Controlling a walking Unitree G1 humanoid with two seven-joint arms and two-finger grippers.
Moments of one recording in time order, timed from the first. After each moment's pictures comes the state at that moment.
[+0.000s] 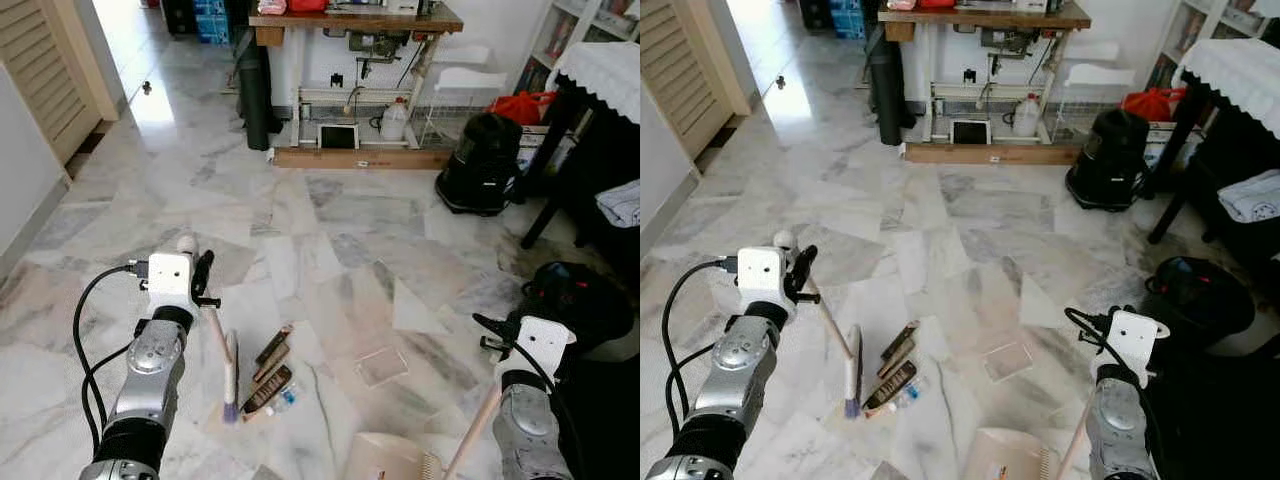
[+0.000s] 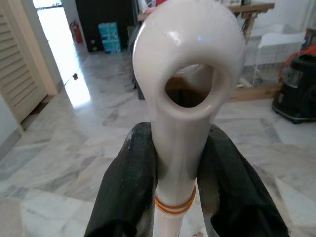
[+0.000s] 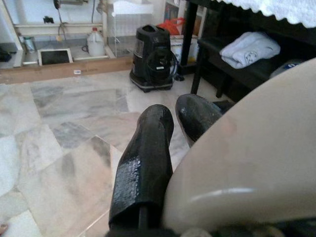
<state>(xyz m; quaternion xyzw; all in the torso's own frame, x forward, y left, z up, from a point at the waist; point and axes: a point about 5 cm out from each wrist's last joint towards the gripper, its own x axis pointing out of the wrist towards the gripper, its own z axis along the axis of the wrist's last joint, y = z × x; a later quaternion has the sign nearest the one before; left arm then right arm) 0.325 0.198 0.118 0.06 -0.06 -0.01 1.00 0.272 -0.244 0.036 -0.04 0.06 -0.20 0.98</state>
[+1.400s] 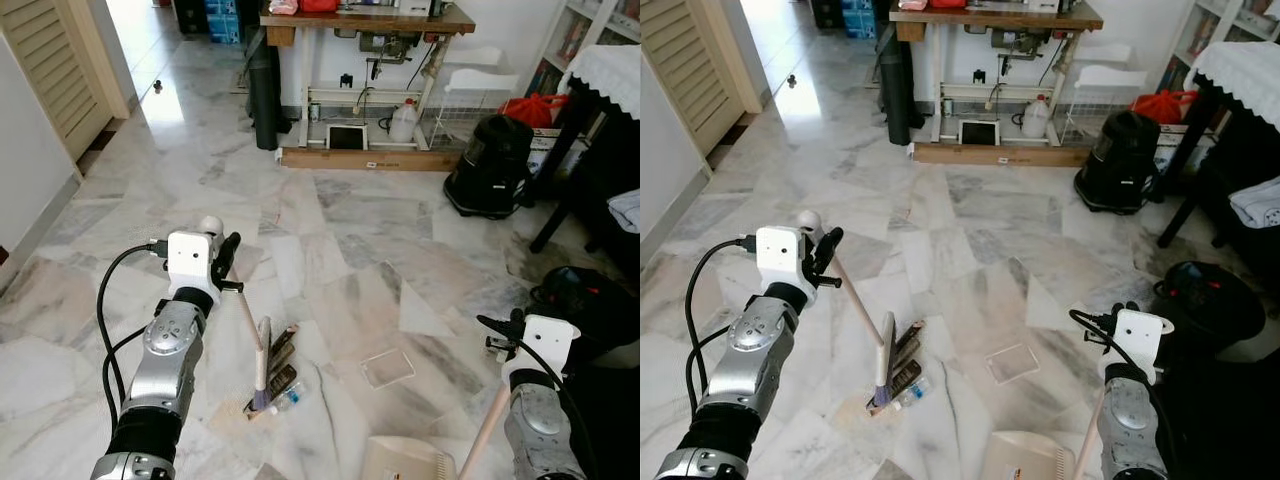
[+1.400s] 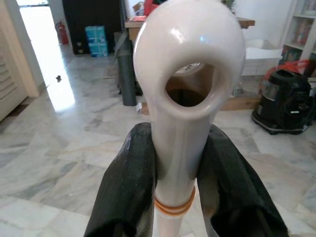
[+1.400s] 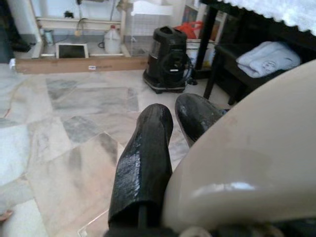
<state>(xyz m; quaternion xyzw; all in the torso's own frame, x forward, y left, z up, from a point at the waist) 0.330 0.173 0.133 0.03 -0.07 -0.05 1.00 0.272 -0.257 0.034 -0.06 0.06 -0.18 0.98</state>
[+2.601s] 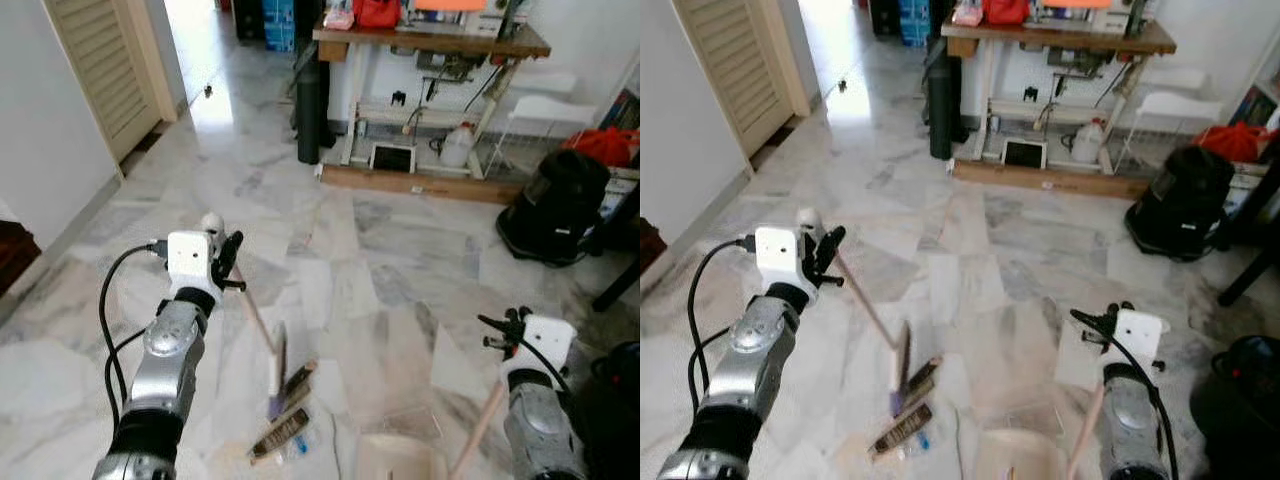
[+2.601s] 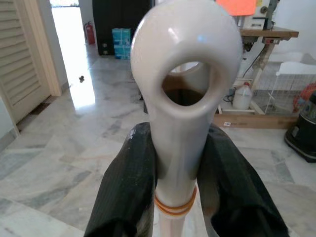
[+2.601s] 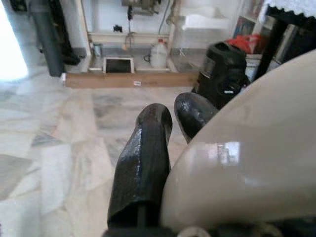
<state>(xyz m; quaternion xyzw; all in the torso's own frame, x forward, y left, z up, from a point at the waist) 0.330 0.173 0.137 0.01 -0.08 -0.06 0.99 0.280 -0.248 0.038 -0.04 0.05 -0.15 0.99</state>
